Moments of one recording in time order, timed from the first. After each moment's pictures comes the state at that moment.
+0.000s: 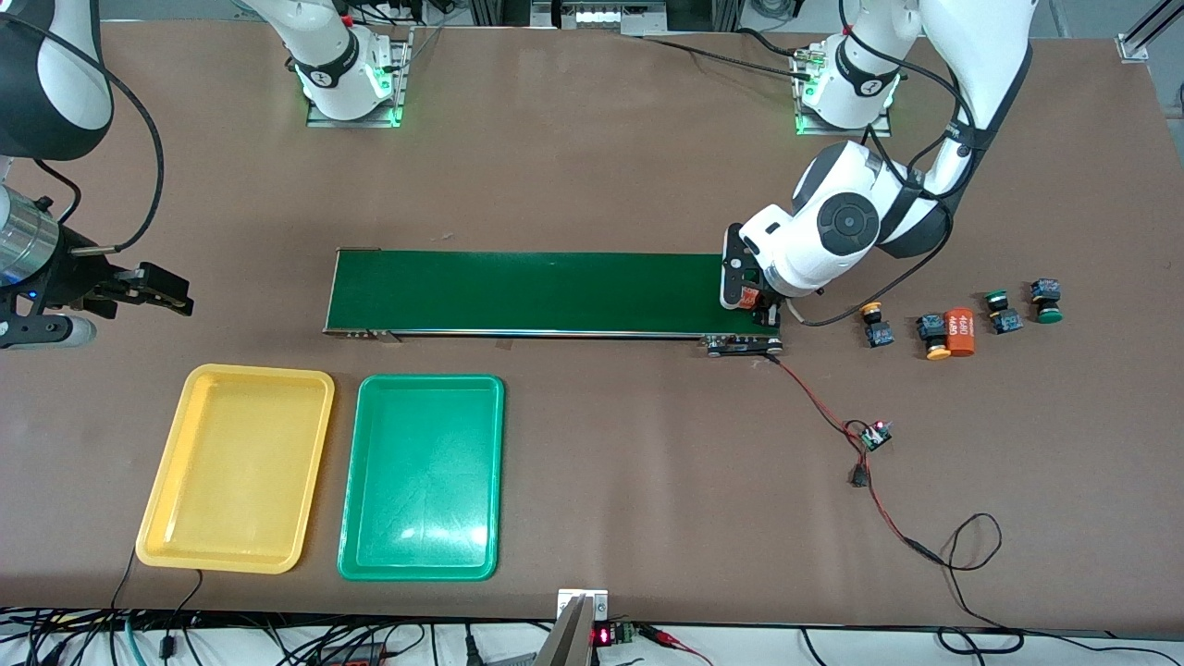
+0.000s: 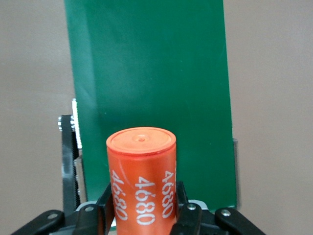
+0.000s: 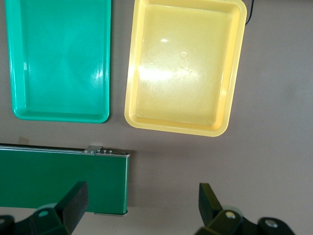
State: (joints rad) left arm 0.04 0.34 -0.47 -2.11 0.05 2.30 1.19; right arm 0.07 0.20 -0.07 -1.54 0.01 1.75 -0.06
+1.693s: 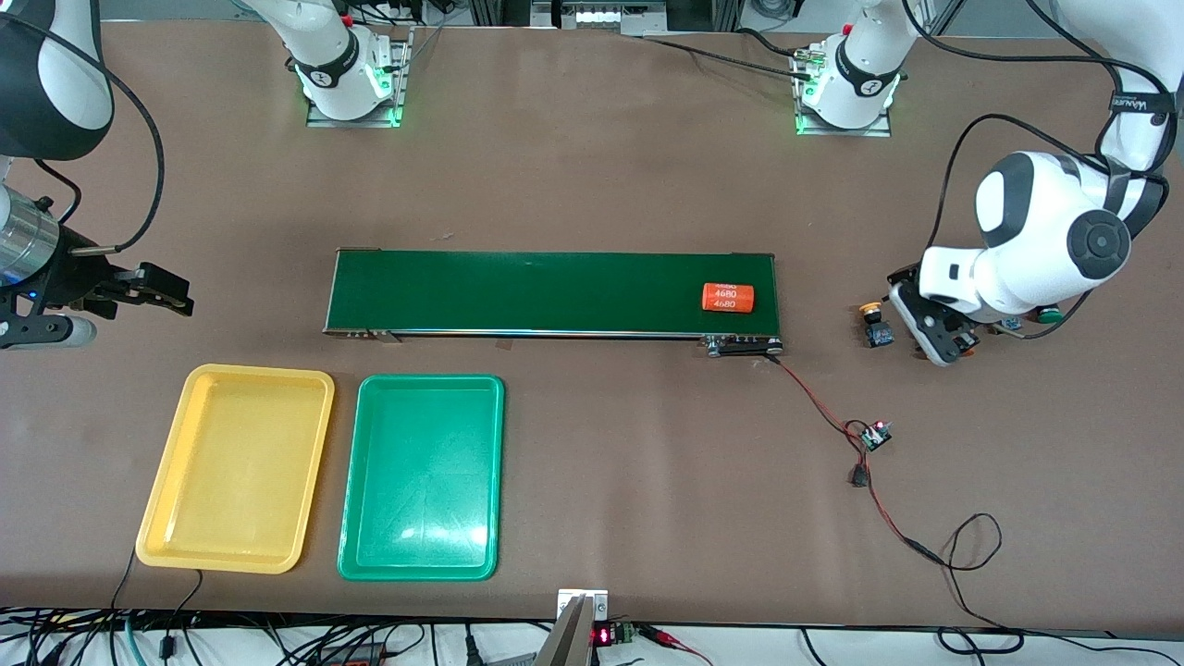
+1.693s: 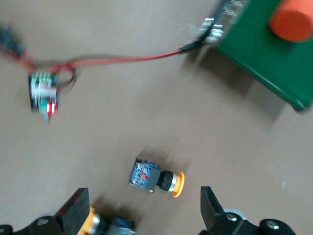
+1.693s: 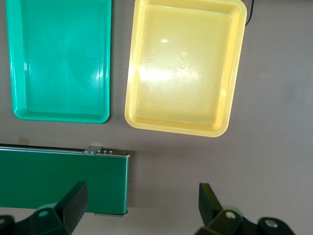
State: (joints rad) left arm 0.44 0.26 -0.45 -2.09 0.01 2.21 0.84; right arm 0.07 0.20 -0.07 -1.54 0.01 1.75 -0.06
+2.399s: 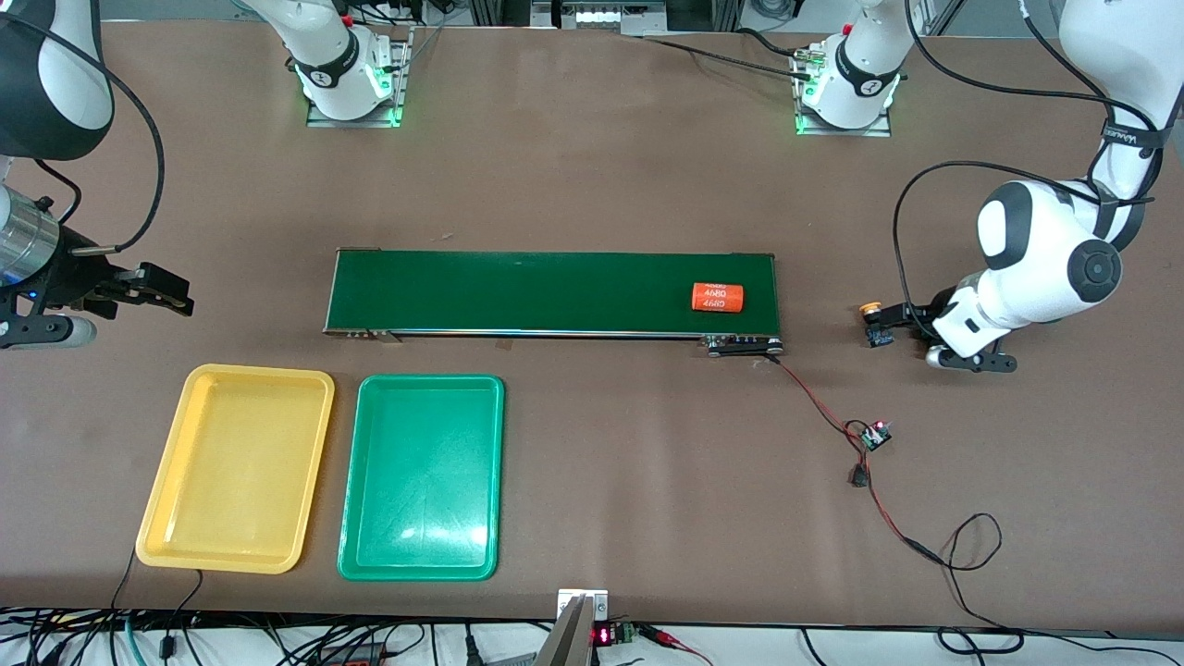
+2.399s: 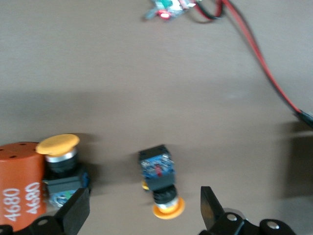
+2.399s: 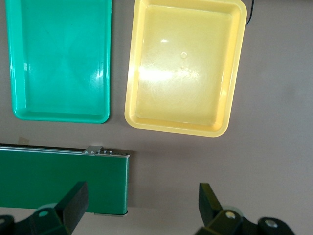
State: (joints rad) left arm 0.44 0.36 -0.36 -2.12 0.01 2.33 0.09; right arm 0.07 0.20 -0.07 -1.54 0.01 1.75 -0.06
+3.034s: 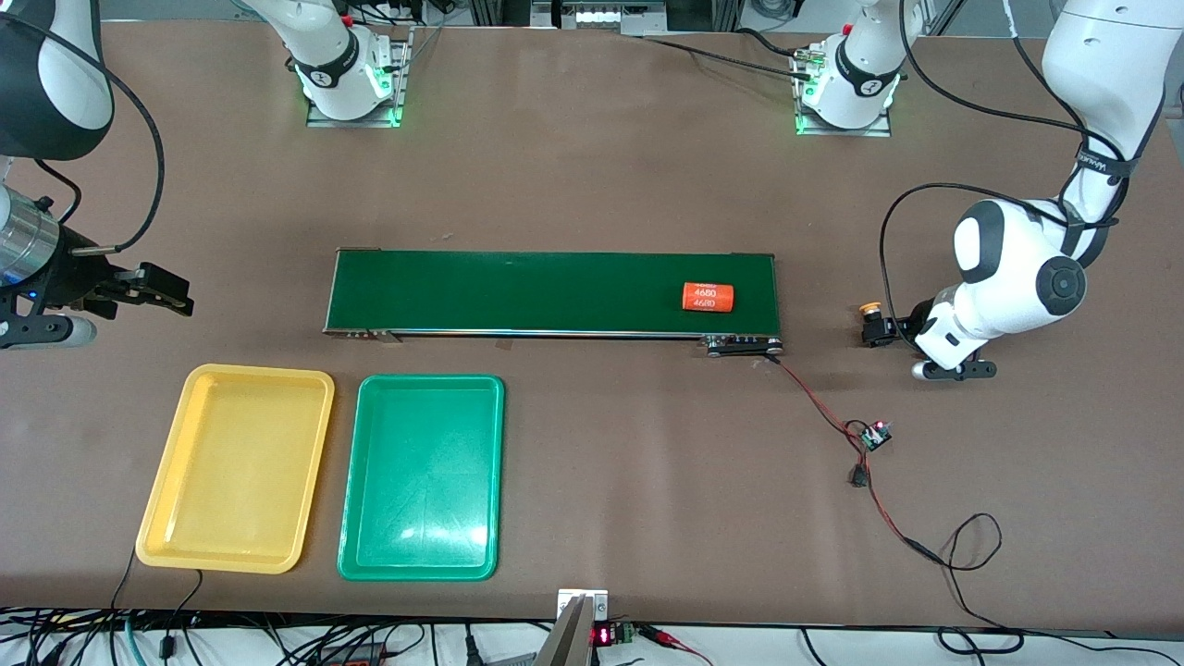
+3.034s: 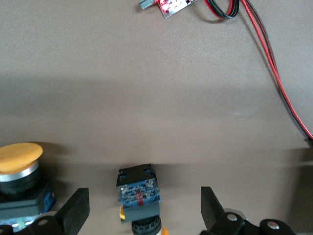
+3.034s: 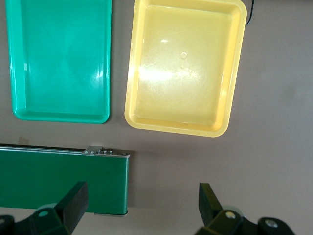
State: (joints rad) left arm 0.40 0.45 -0.35 -2.13 0.01 2.42 -0.02; right arm 0.07 0.20 -0.07 -1.54 0.01 1.75 -0.06
